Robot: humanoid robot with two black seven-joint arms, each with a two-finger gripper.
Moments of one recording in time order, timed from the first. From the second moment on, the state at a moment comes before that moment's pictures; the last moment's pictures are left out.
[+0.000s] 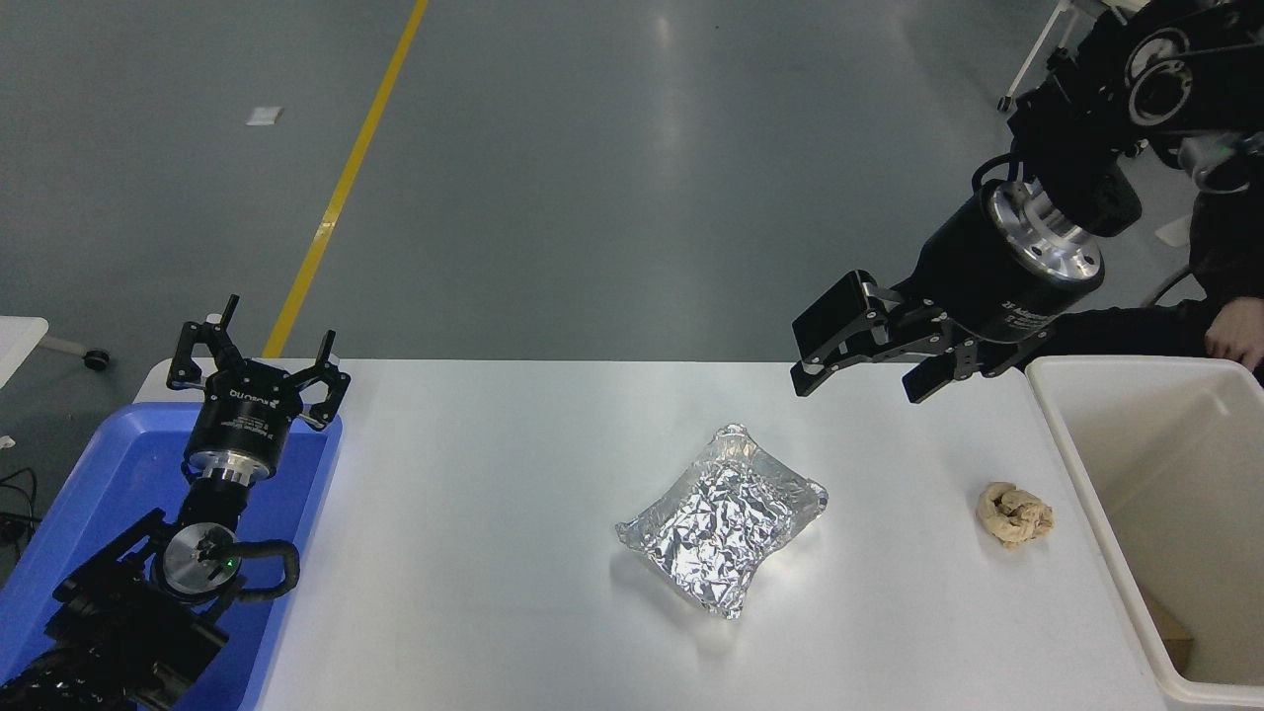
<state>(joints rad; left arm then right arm) -0.53 0.24 -0.98 -0.46 -0.11 -0.69 -0.40 2.39 -0.36 -1.12 1.54 -0.06 0.78 0.01</state>
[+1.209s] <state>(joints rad) -0.53 0.24 -0.98 -0.46 -0.11 -0.69 -0.40 1.66 -0.08 -1.04 0.96 -0.11 0.65 0.00</state>
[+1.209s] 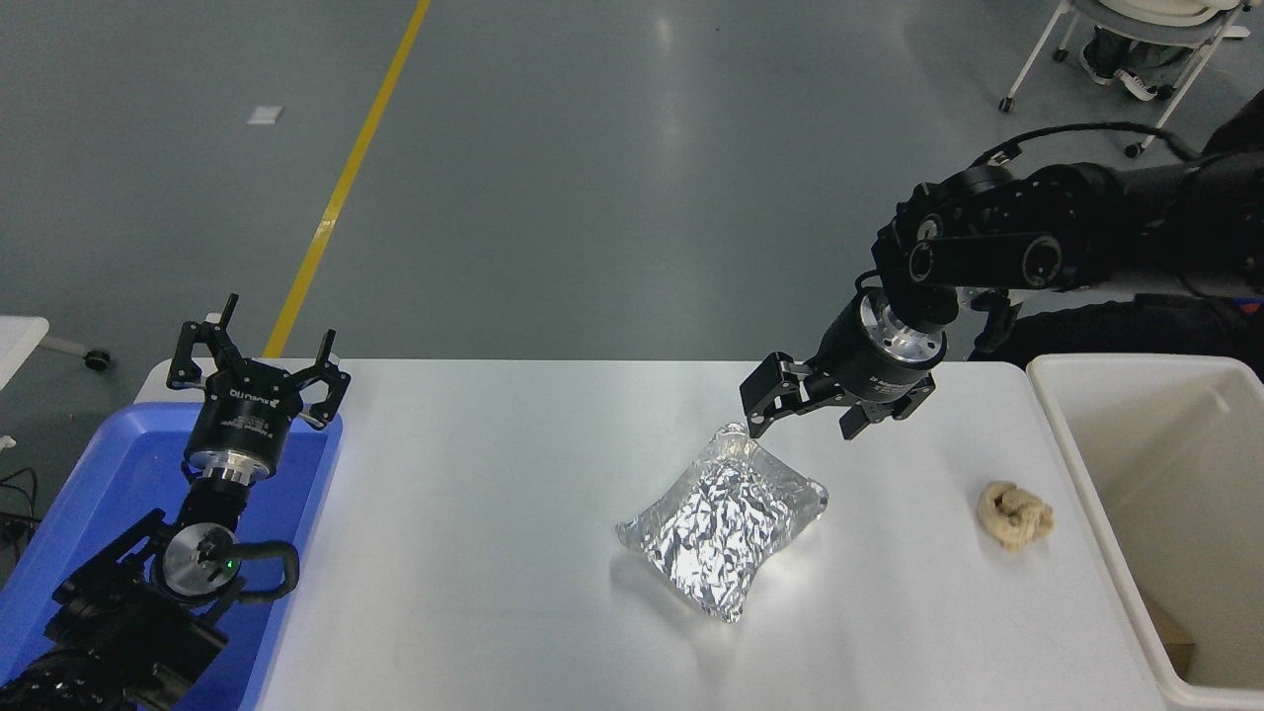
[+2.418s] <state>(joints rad) -0.53 0.24 -0.98 -0.46 -0.11 -0.69 -0.40 1.15 0.00 -0.98 0.48 0.00 0.62 -0.09</state>
